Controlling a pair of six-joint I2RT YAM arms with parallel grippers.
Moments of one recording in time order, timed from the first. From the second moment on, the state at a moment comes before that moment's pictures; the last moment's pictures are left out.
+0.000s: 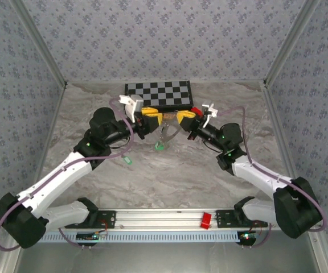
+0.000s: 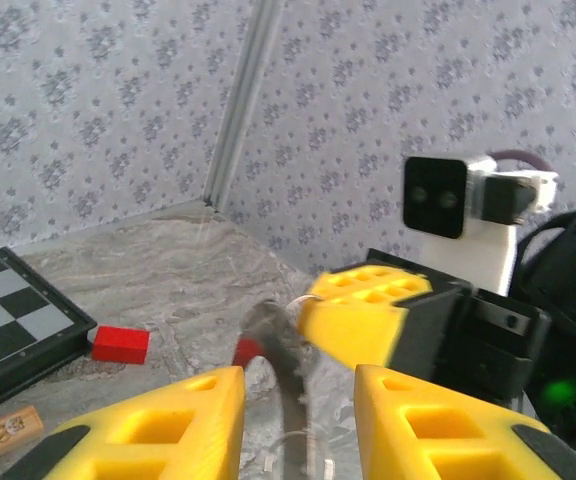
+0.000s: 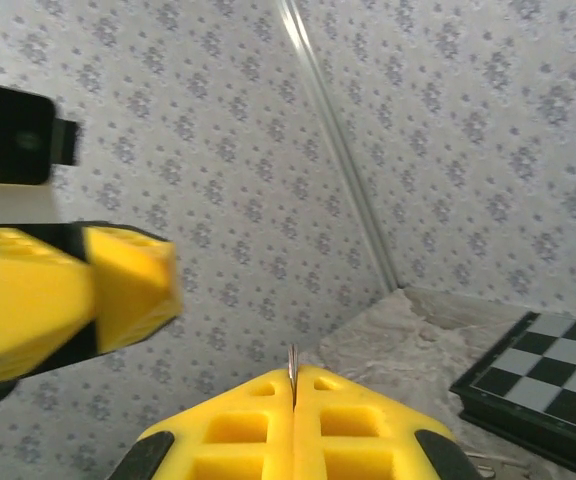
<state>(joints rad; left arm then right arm) -0.65 1.10 0.94 0.13 0.39 -0.37 0.51 1.21 0.59 0.91 -0.49 0.52</state>
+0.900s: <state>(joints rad) -0.61 1.22 0.93 0.37 0.57 -0.56 0.50 1.44 0.73 1.24 -0.71 0.84</state>
